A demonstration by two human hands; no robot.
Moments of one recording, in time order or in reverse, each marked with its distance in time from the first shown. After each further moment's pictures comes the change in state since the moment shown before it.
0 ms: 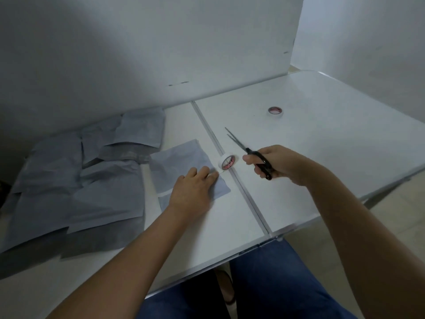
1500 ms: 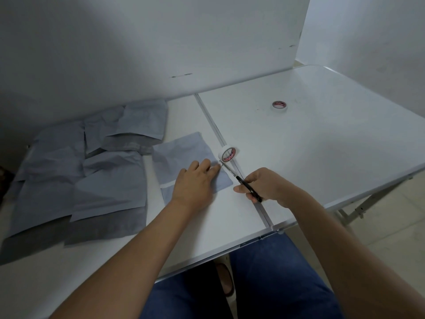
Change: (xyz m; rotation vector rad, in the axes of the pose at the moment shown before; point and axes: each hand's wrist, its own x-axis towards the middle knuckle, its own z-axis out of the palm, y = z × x) left_hand -0.004 0.003 0.002 -0.060 0.022 -0.041; right_hand -0.008 0.031 0.056 -0.074 -0.053 0.083
